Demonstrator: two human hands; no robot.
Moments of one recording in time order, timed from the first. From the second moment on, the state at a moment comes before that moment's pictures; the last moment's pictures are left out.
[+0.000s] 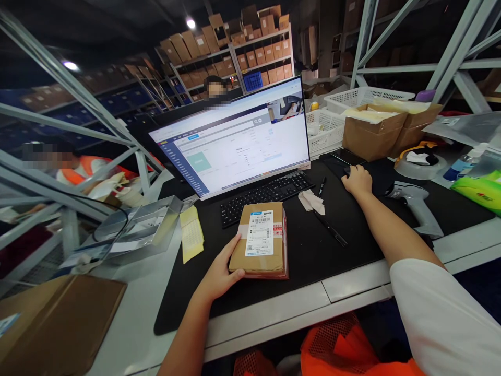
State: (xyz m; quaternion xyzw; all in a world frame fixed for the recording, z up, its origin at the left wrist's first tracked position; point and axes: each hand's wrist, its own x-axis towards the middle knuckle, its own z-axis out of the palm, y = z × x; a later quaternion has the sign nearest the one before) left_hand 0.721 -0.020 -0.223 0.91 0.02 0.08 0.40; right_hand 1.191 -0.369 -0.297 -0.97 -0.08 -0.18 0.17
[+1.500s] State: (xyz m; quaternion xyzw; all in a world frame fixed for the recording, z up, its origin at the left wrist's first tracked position) left_hand 0.722 -0.021 -0.220 0.92 0.03 0.07 0.39; right_hand 1.189 -0.370 -0.294 -0.96 -0.08 -0.16 0.19
